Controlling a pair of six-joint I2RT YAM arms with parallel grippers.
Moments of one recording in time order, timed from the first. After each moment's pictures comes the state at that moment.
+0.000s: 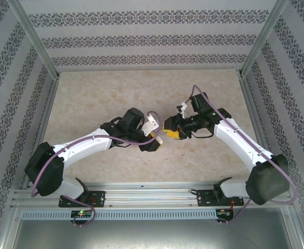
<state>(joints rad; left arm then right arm) -0.73 1.46 0.99 -0.34 0.50 0.03 0.40 1.33 1.06 -0.73 -0.88 0.78</state>
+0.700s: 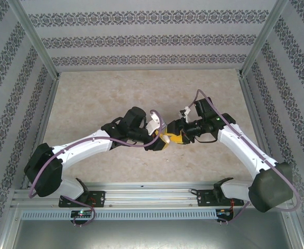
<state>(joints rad) -0.77 1.45 0.99 -0.20 0.57 -0.03 0.36 1.24 0.97 -0.73 -0.91 0.77</state>
